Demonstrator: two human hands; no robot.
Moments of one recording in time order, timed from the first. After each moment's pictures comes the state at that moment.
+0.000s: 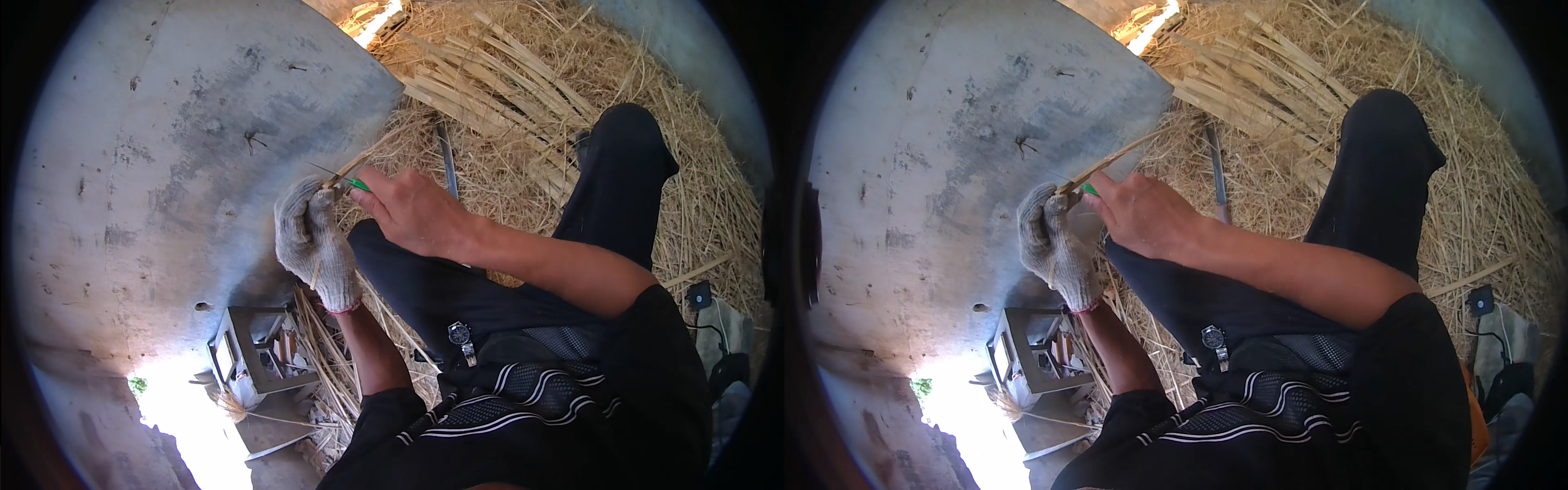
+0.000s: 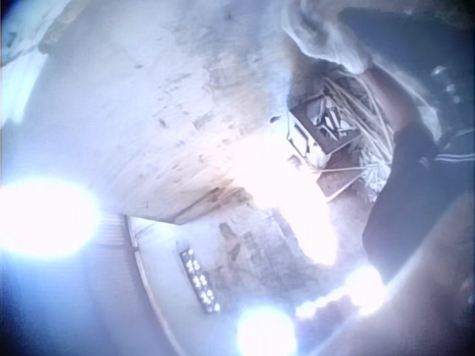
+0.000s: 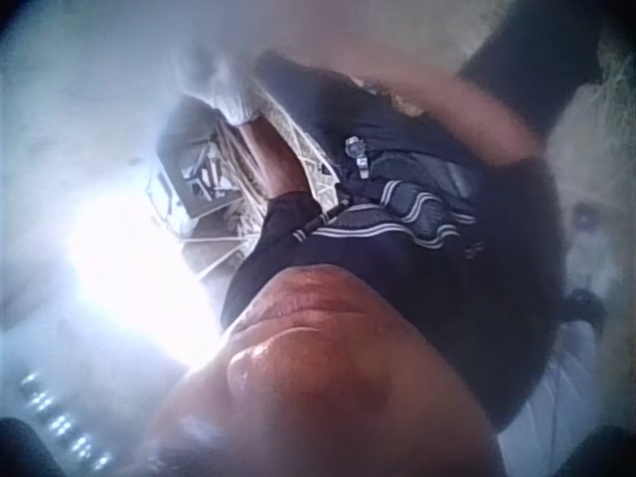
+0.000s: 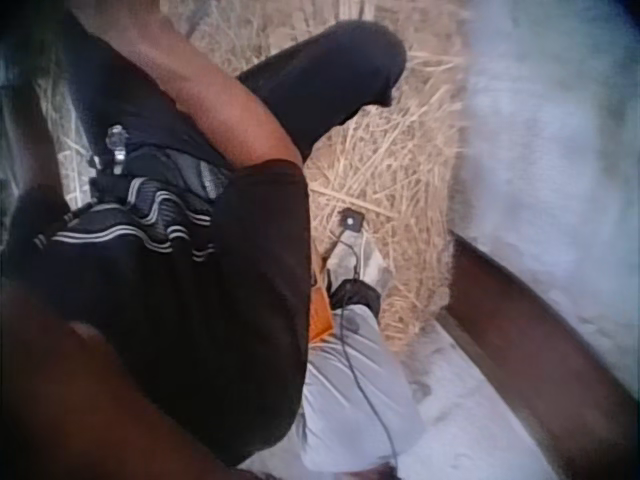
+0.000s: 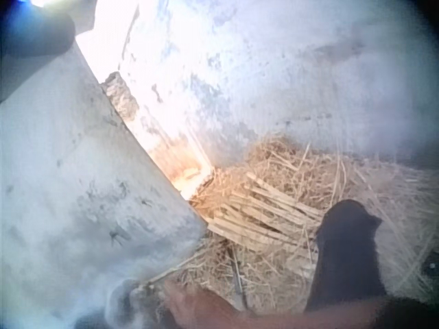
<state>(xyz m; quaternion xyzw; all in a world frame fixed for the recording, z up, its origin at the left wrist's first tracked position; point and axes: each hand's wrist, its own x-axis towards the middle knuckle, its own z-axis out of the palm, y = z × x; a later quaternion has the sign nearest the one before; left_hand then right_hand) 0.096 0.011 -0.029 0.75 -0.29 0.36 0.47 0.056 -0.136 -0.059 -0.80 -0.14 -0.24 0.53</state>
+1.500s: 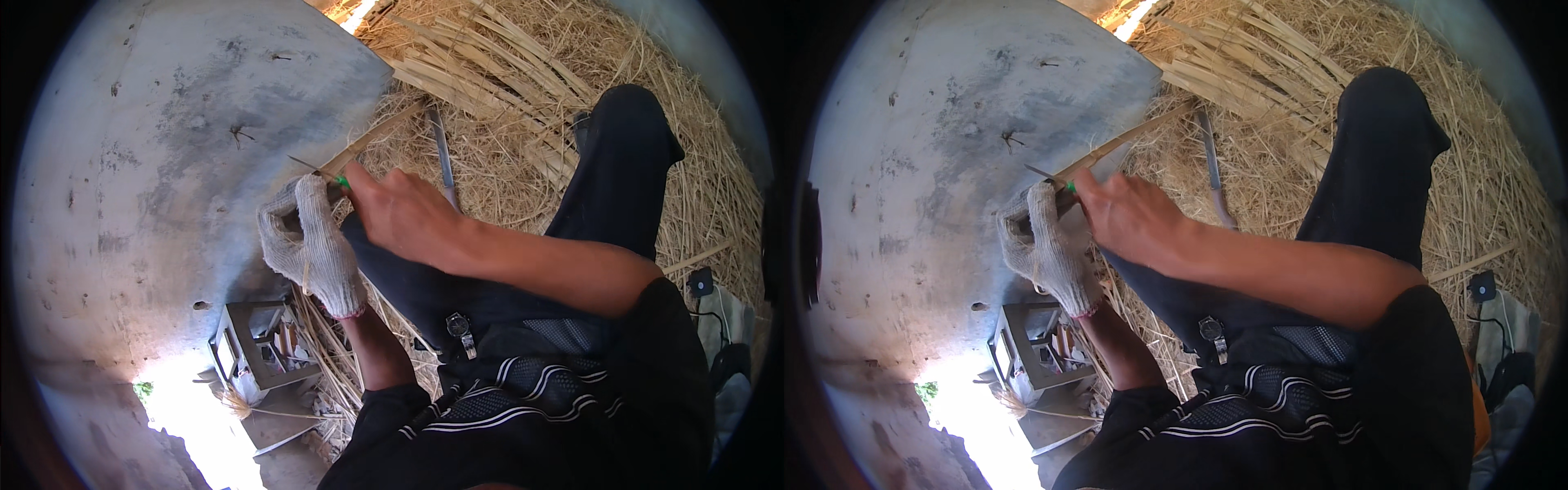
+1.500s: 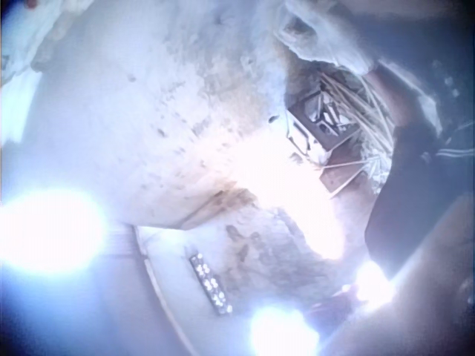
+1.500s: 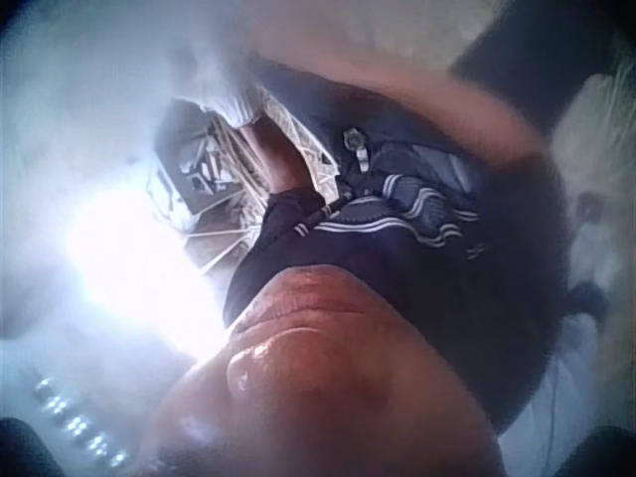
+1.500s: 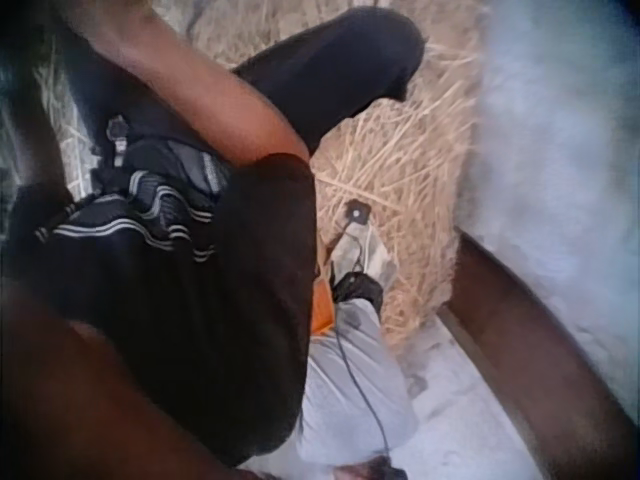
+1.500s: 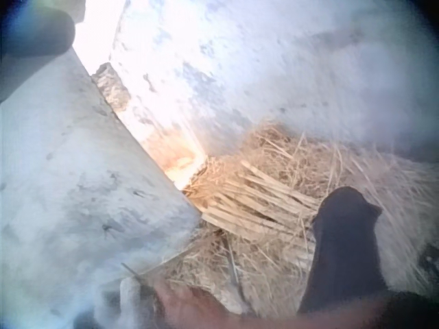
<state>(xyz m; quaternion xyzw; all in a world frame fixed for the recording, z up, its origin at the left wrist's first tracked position) 0.068 -0.018 -0.018 0.73 -0.17 0.32 0.58 0.043 -0.123 -0.053 -0.83 -0.09 -0.19 0.51</state>
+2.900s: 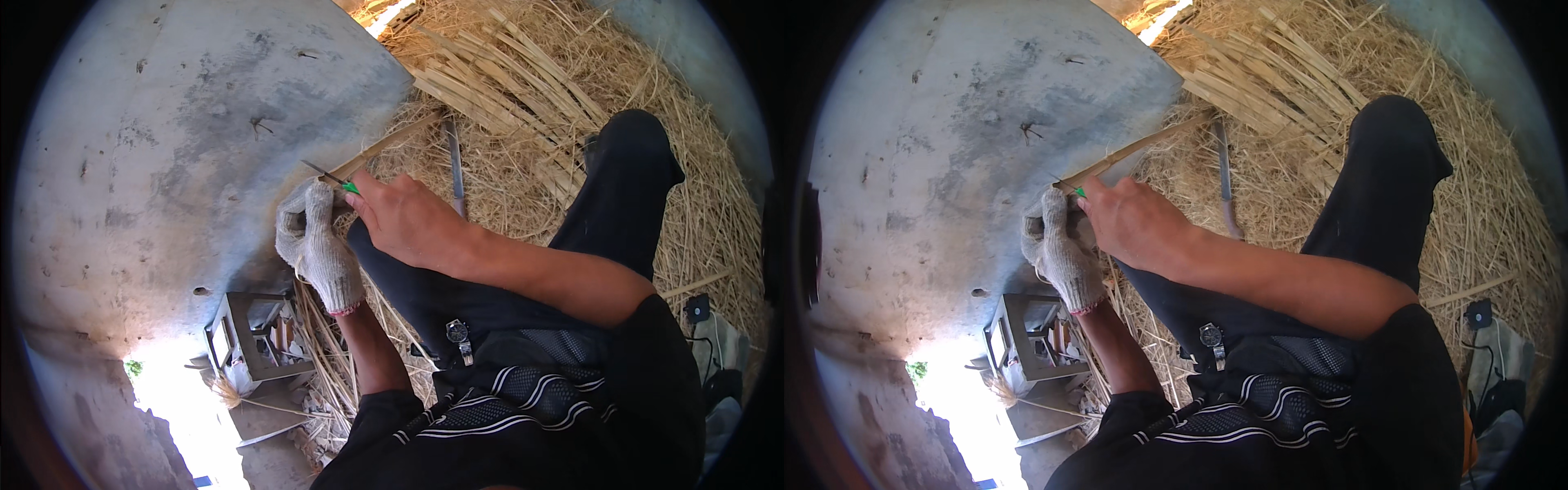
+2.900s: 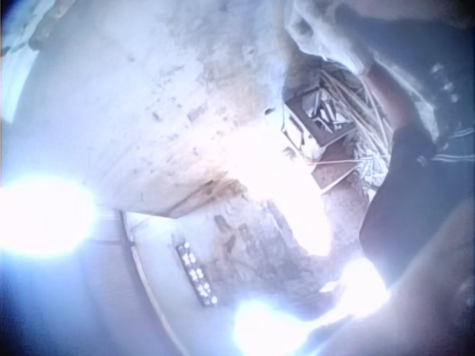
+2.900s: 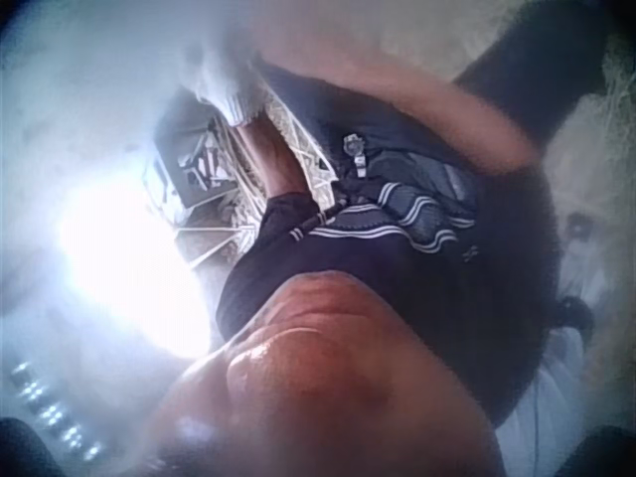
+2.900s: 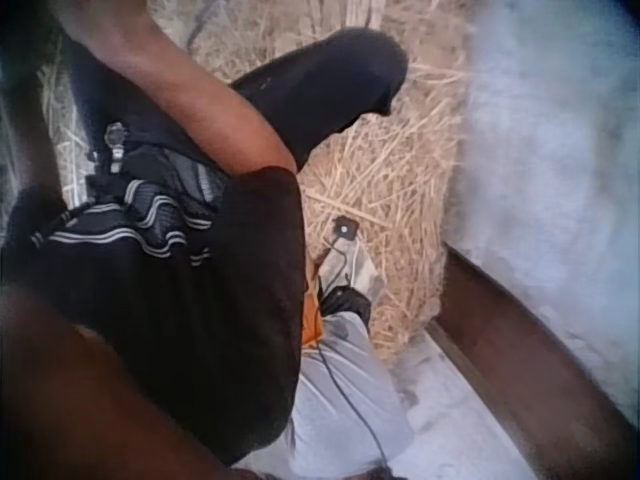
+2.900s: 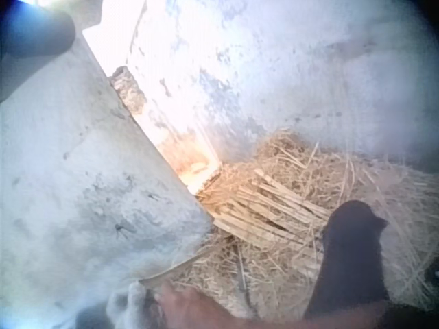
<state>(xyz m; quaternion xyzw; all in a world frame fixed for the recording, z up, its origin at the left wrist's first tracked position) 0.082 0.013 -0.029 0.65 -0.09 0.23 0.71 0.042 -0.119 -0.036 -0.81 -0.12 -0.18 0.54</state>
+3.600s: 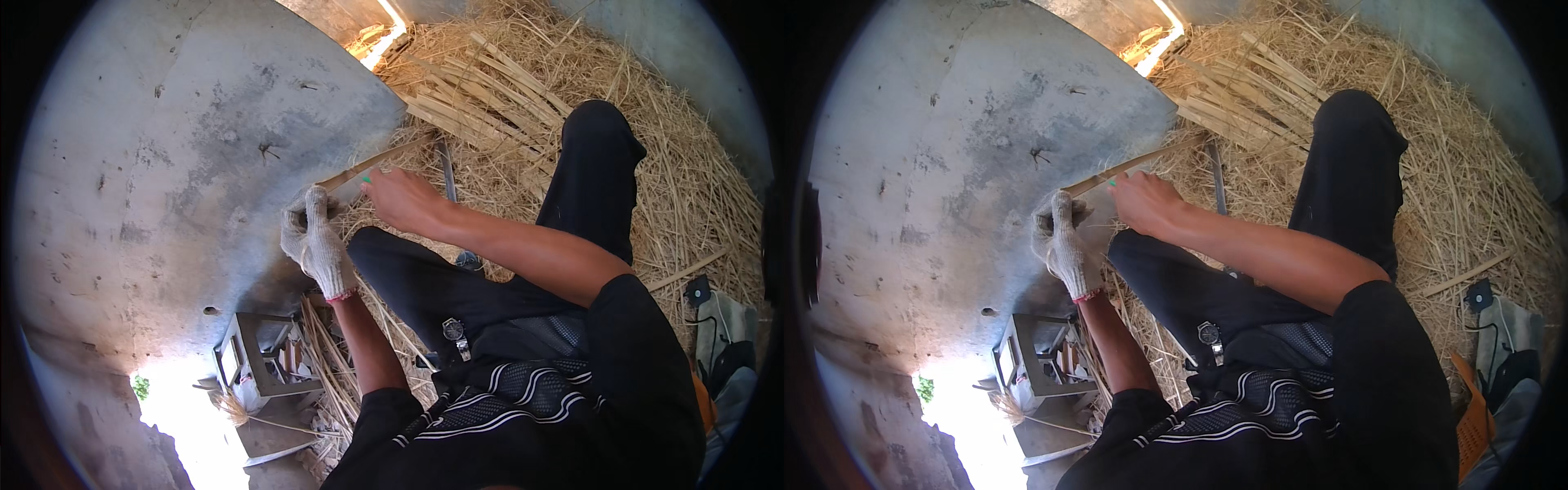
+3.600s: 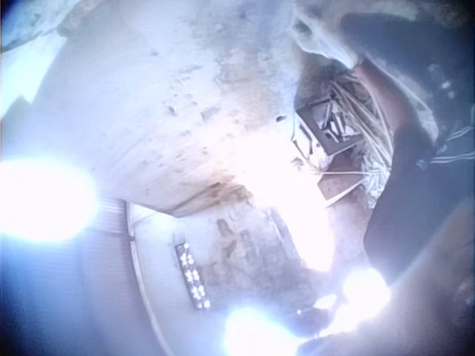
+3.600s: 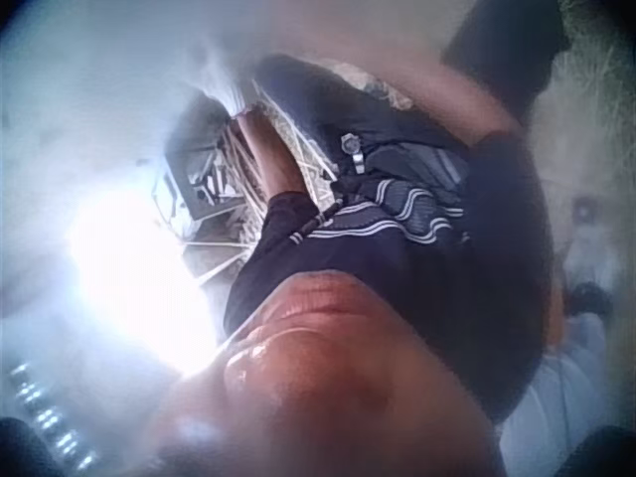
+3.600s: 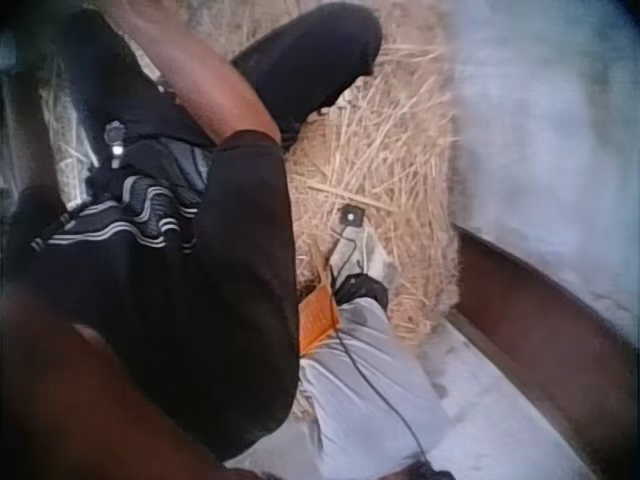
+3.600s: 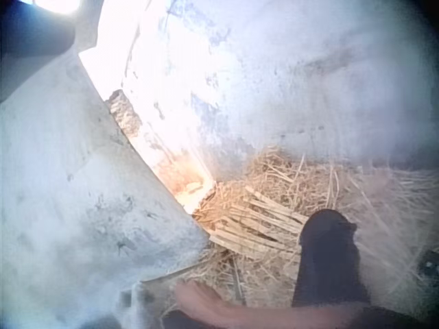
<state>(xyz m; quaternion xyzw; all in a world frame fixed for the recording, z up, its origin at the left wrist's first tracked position) 0.081 0.016 -0.020 0.72 -0.12 0.28 0.63 0.064 -0.120 -0.062 -0.88 -0.05 -0.15 0.45</state>
